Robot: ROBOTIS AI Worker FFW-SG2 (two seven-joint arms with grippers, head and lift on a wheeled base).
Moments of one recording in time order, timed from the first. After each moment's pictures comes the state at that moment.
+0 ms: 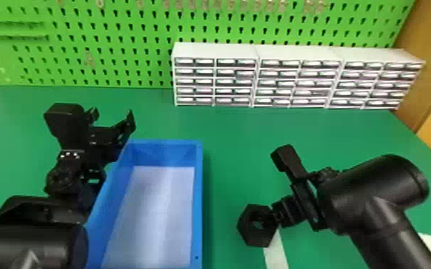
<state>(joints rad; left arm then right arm) -0.02 0.11 -0.04 -1.79 0.09 0.18 0.00 -0.29 -0.25 0.34 -1.77 0.09 1.47 0.66</state>
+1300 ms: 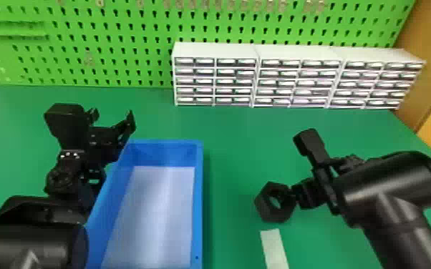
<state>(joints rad) -0.02 0.11 -0.04 -1.79 0.09 0.18 0.00 -0.28 -0.23 0.22 -1.78 0.28 1.35 0.73</state>
